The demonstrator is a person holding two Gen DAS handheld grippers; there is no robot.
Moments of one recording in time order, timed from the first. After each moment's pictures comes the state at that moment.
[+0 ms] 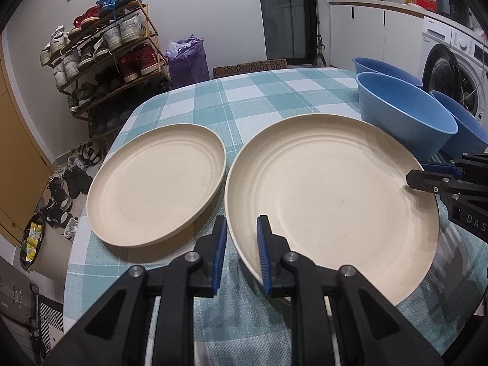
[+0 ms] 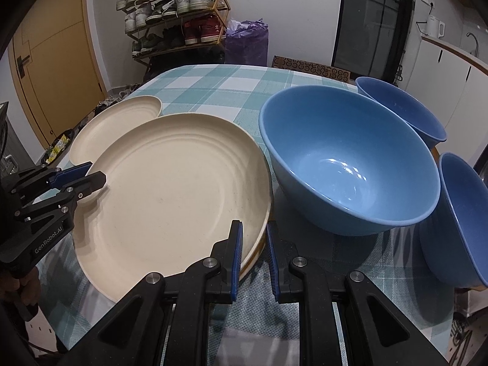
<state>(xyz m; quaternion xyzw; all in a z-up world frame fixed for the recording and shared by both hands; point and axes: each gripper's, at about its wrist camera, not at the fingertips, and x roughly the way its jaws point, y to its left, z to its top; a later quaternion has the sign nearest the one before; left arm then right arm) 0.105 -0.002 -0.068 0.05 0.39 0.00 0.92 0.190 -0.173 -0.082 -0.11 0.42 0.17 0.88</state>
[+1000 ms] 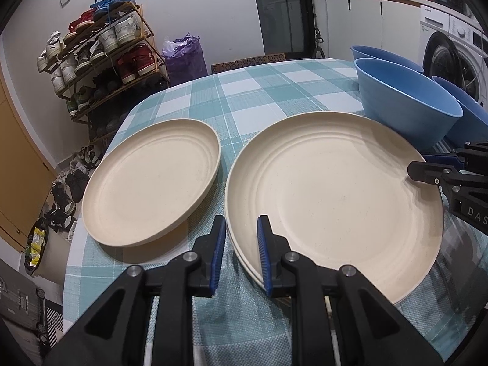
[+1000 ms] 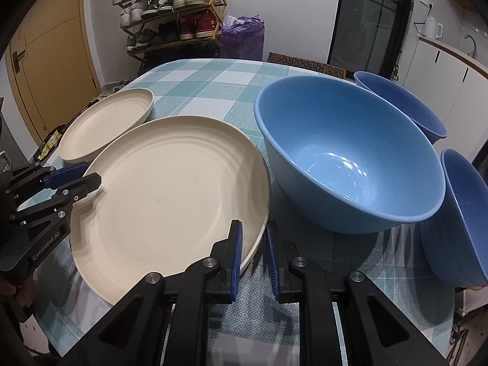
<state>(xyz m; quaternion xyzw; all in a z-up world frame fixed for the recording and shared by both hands) 0.107 -0.009 -0.078 0.07 0.40 0.00 0.91 0.193 -0.172 -0.094 -0.12 0.42 0.16 0.88</state>
